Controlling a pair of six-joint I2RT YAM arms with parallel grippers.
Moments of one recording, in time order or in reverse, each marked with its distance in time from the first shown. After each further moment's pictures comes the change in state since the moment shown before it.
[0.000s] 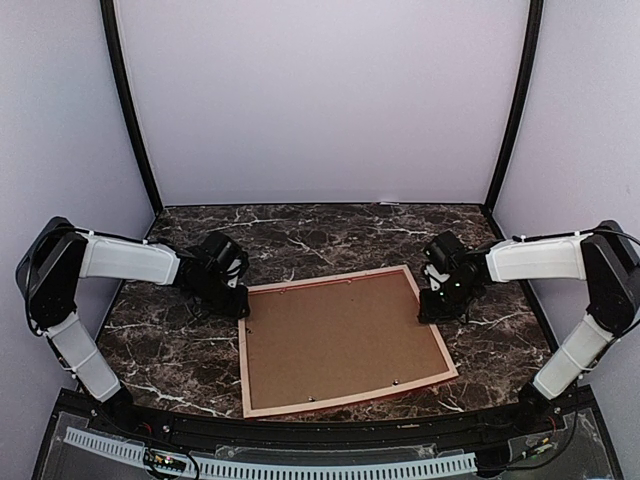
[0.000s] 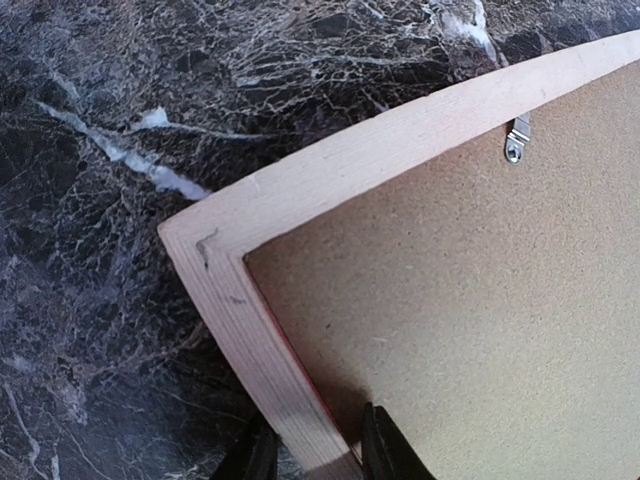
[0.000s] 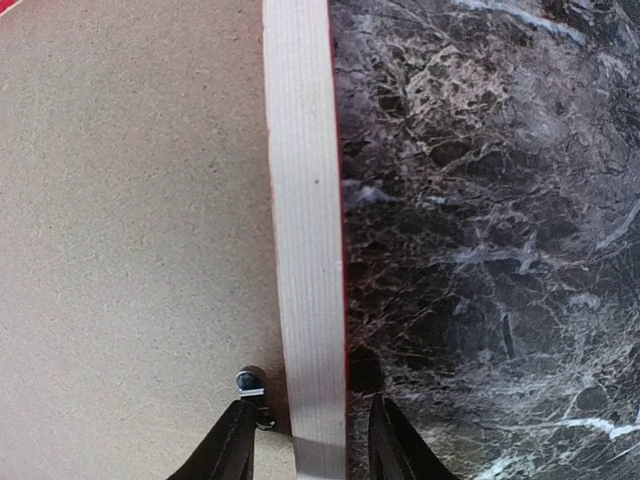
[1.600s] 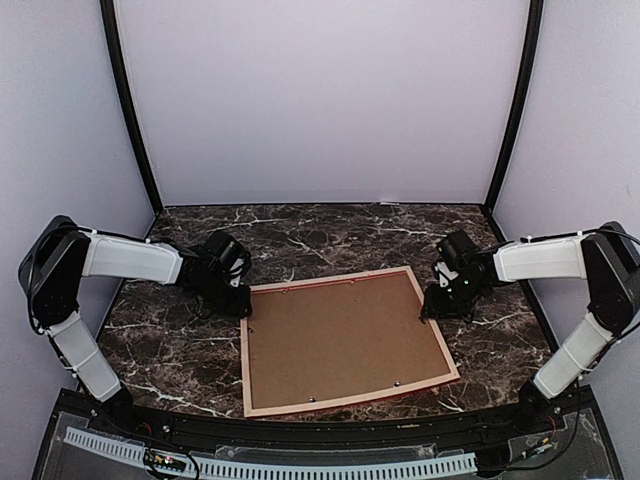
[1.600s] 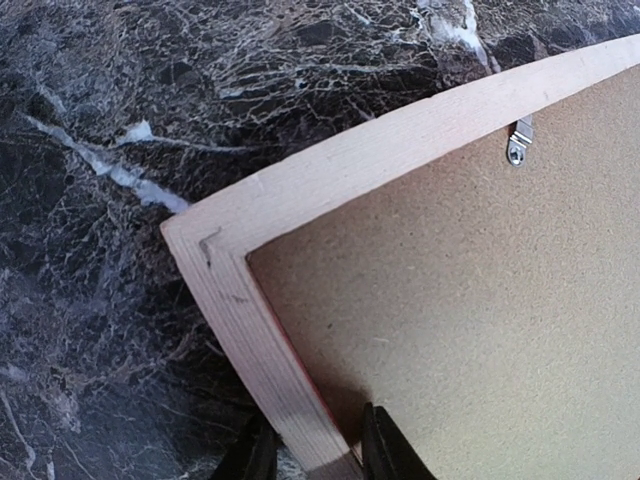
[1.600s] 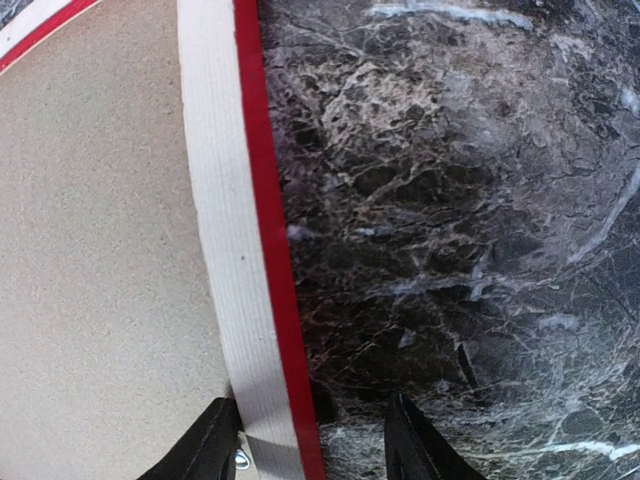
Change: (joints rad) left arm -0.008 0.017 0.018 -0.001 -0.004 -0.001; right arm -0.097 -0.010 -0.043 0.072 -0.061 0.028
